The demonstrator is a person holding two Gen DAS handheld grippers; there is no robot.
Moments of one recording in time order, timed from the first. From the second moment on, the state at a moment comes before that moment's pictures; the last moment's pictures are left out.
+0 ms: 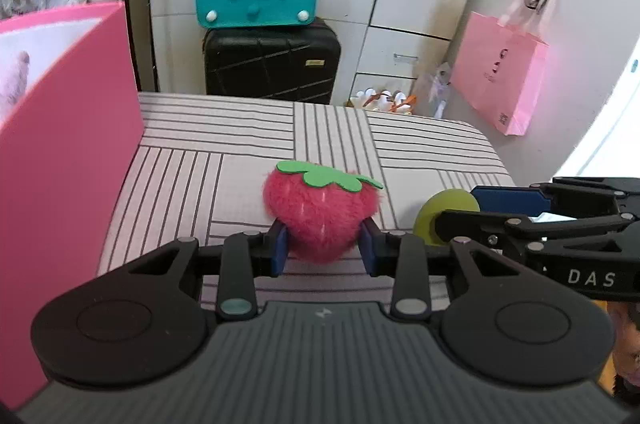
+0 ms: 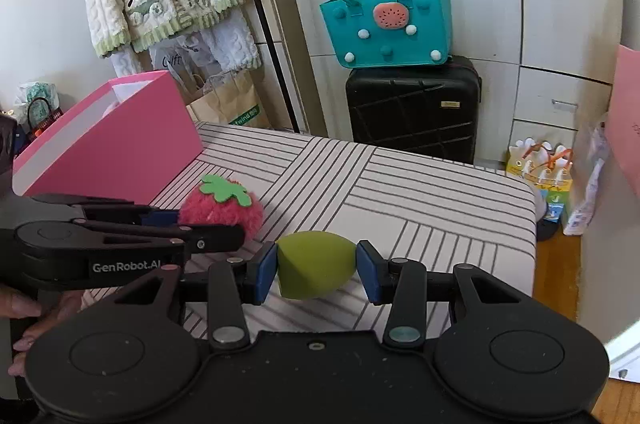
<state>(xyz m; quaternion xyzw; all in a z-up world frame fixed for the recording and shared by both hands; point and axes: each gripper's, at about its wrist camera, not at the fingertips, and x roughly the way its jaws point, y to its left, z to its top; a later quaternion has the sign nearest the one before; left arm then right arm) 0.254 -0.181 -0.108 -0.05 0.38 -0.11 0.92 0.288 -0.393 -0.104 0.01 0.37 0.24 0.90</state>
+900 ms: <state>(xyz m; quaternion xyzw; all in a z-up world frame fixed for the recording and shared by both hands) 0.142 -0.144 -0.056 0.01 0.43 -0.24 0.87 0.145 -0.357 -0.048 -0.03 0.39 0.22 0.90</state>
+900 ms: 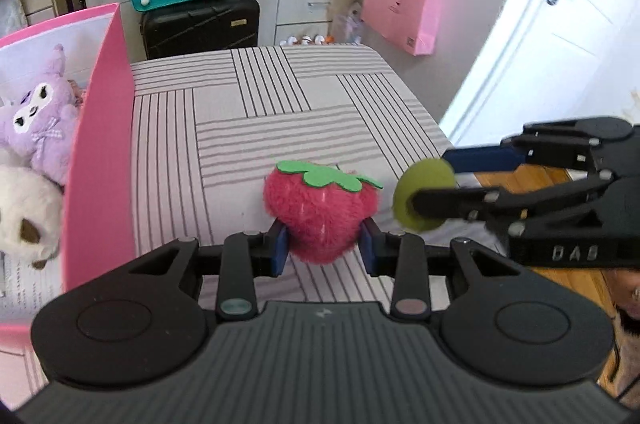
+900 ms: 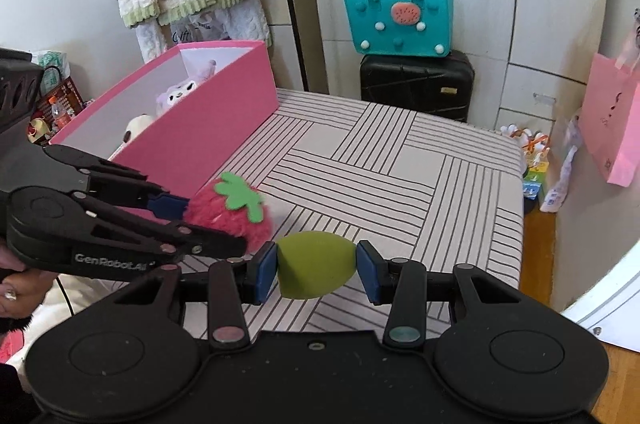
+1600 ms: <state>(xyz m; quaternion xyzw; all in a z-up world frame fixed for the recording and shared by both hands) 0.086 -0.033 0.009 0.02 0.44 -0.28 0.86 0.095 -0.288 0.020 -0.04 0.36 0.29 0.88</state>
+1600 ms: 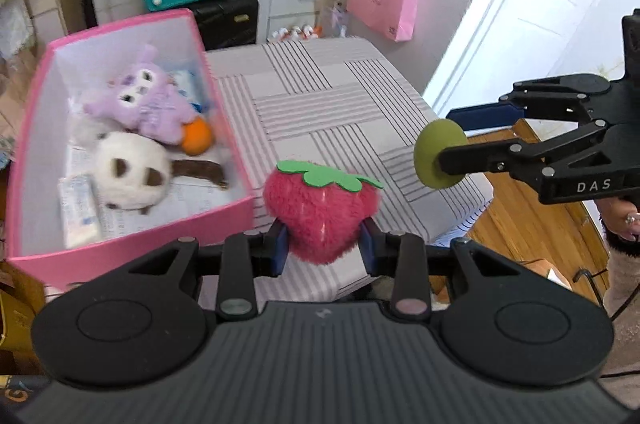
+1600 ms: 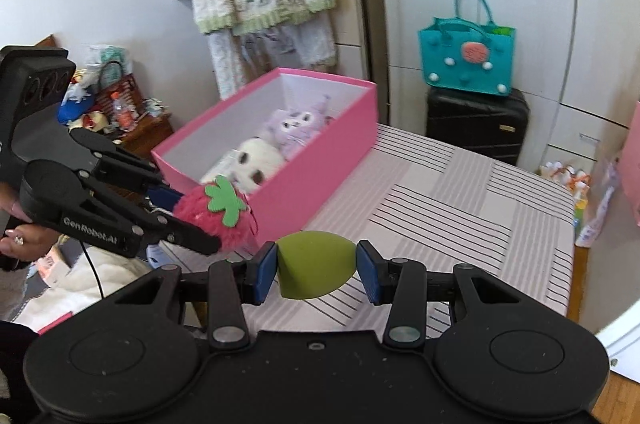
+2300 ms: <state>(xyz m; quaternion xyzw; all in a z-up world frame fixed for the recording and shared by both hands) 0.141 0.071 0.009 -0.03 0.36 -0.20 0.91 0.159 -0.197 0.037 -0.06 0.30 0.35 0.88</state>
